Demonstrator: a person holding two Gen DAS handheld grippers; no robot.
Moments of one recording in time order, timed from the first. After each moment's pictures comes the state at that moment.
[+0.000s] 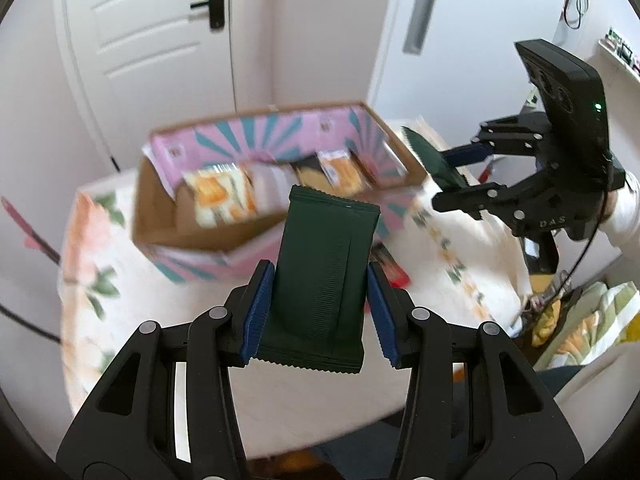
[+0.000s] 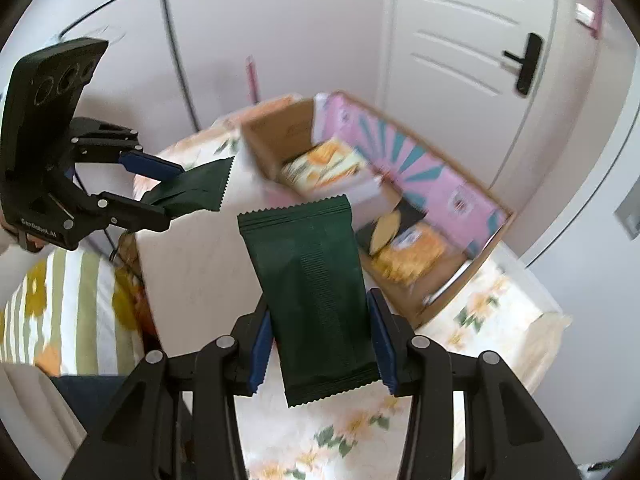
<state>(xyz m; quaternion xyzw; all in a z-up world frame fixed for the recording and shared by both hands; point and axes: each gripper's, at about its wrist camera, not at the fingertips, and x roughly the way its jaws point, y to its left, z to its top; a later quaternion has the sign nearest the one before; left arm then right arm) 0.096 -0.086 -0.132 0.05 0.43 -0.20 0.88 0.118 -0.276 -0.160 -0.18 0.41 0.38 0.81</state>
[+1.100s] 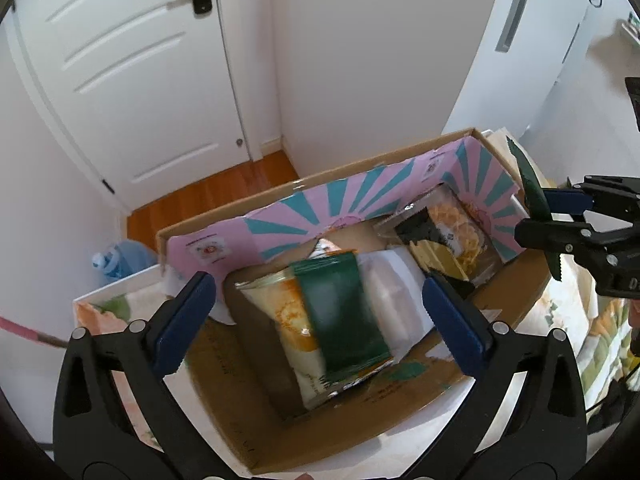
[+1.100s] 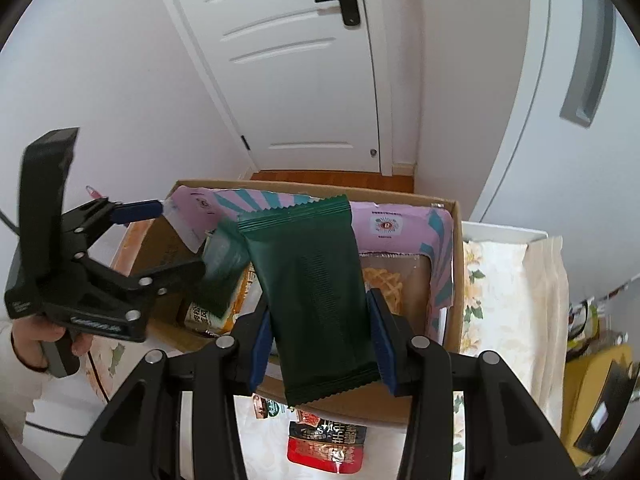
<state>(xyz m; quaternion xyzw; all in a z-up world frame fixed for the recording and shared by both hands) 0.282 -0.061 -0.173 0.11 0.47 -0.22 0.85 0.223 -0.239 -0.158 0.05 0.49 0.12 0.86</state>
